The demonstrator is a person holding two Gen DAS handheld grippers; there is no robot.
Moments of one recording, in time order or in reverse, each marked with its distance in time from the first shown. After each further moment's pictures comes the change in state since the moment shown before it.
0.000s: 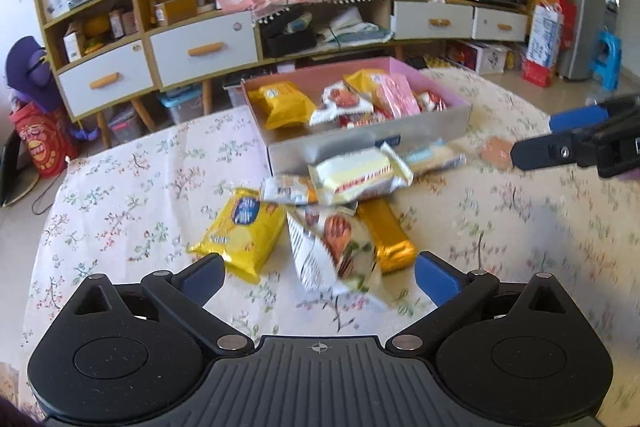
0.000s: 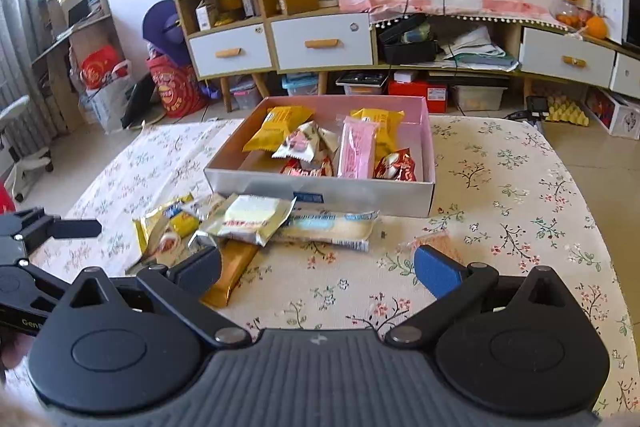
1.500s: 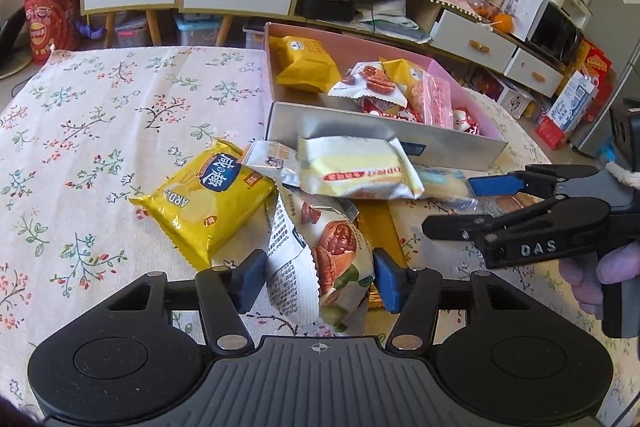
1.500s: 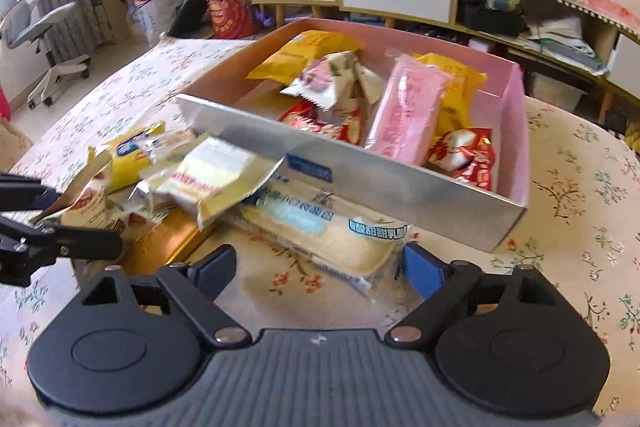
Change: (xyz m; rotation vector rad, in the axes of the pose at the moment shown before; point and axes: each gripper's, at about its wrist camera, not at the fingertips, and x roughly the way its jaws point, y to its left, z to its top) left arm 0.052 0.017 0.008 -0.345 0.074 -0.081; right arm 0.087 -0.014 0.008 -0.225 0.179 0.166
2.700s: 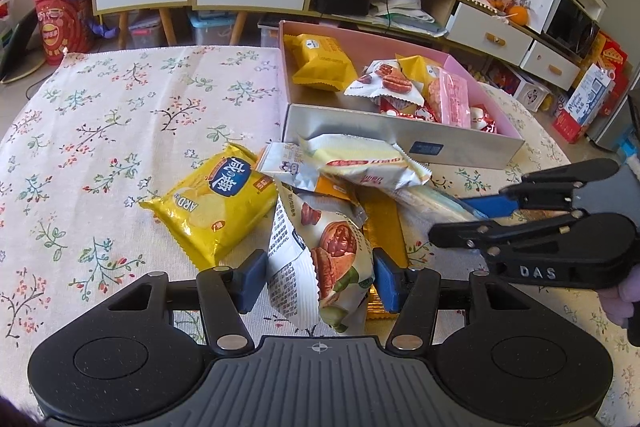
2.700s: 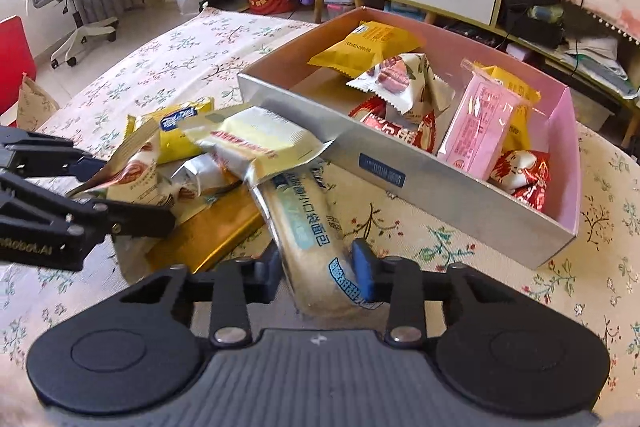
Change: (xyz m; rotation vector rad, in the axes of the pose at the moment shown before) left arm 0.001 0.000 0.006 0.001 0.023 0.059; right arm -0.003 0.028 0.011 -0.108 0.083 0.025
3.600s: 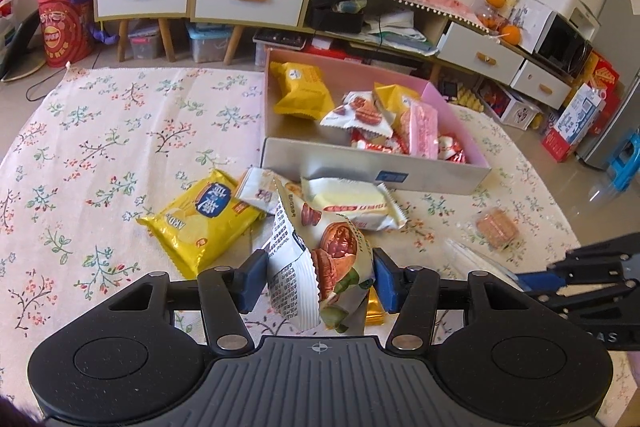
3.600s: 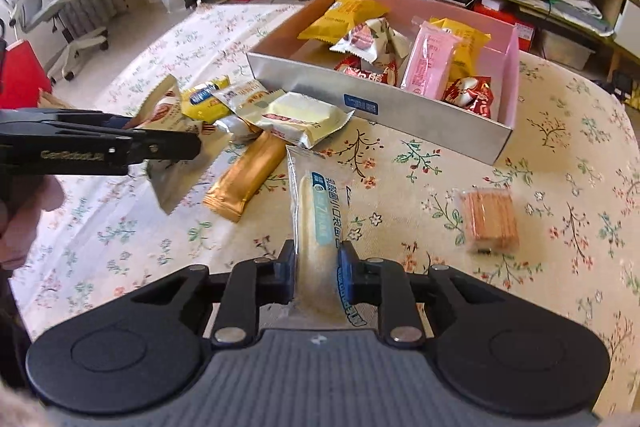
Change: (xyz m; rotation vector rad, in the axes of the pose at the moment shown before) left arm -0.030 -0.016 0.012 -0.033 -0.038 -0.027; right arm -0.062 -0.004 -0.027 0.173 0.055 0.041
